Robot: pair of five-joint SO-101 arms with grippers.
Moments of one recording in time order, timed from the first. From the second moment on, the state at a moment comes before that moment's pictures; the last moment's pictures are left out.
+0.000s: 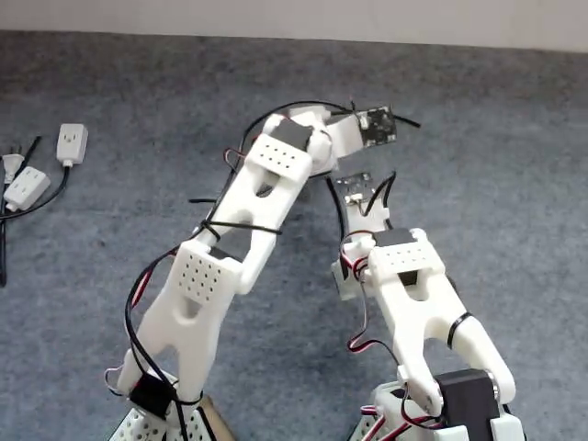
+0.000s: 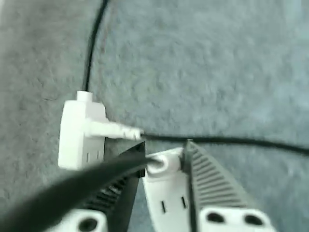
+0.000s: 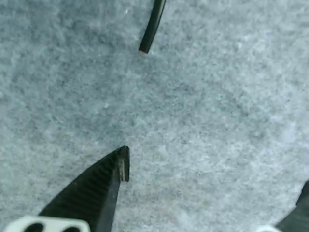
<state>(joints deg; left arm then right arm) 20.3 57.8 -58.5 69.2 -50.2 -17.0 -15.8 49.5 53.3 5.4</state>
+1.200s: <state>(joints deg) -30.0 60.7 -92.9 99.3 -32.1 -17.8 -15.8 37.4 73.0 5.5</state>
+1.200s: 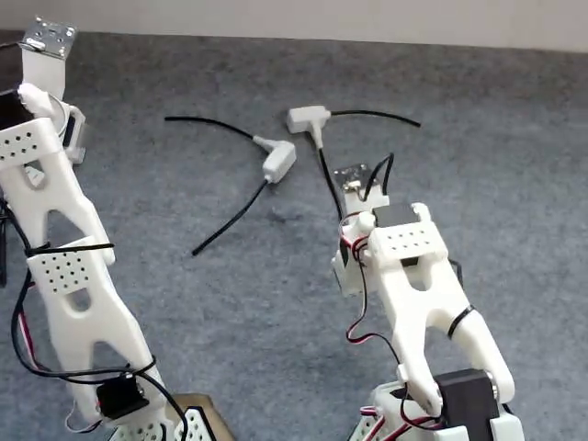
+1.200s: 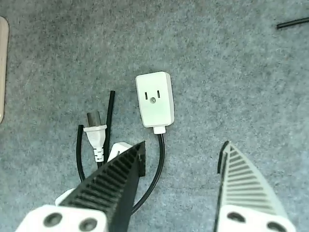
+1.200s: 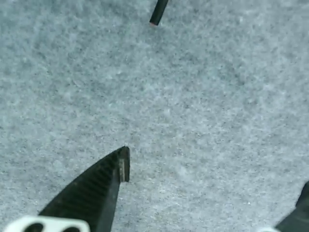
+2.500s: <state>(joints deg) -31.3 56.6 -69.8 86.4 -31.4 -18.3 -15.8 39.3 70.0 7.8</state>
